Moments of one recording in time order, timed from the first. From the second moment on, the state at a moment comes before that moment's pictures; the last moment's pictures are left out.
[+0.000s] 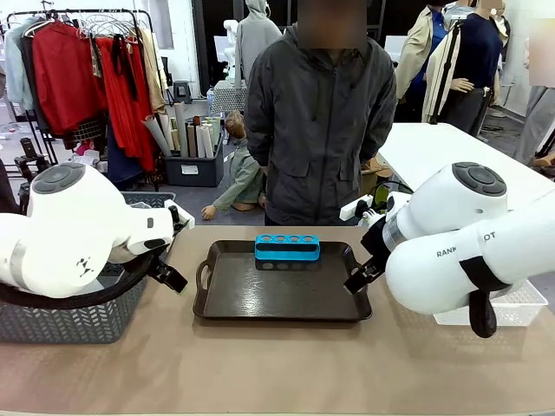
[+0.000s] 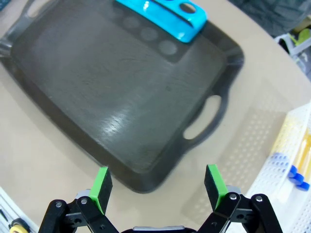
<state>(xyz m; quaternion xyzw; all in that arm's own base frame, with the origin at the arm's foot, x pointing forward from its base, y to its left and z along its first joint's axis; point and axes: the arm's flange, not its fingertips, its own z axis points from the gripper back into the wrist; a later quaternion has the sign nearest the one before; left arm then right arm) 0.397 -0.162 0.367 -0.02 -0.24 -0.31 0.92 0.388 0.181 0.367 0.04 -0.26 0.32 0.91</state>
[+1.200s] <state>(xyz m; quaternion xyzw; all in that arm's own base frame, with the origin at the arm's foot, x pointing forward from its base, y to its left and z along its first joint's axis) 0.386 -0.182 0.538 -0.14 -0.31 -0.46 0.82 0.409 0.141 0.534 0.15 -0.28 0.39 0.86</state>
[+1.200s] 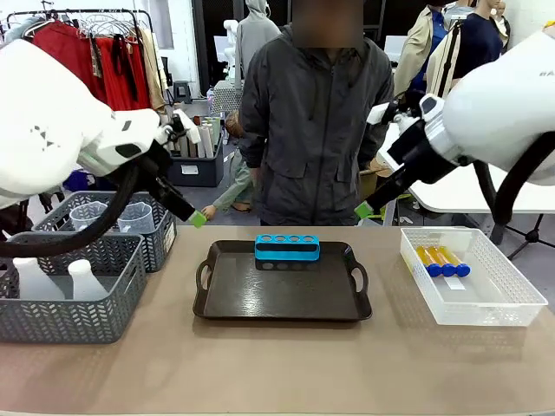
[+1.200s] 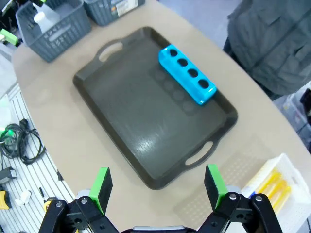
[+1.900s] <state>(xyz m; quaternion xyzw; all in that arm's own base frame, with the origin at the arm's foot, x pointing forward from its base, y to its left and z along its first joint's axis) 0.402 -0.163 0.569 -0.16 -0.34 -0.45 0.81 0.422 0.120 0.575 0.15 -0.32 0.38 0.85</state>
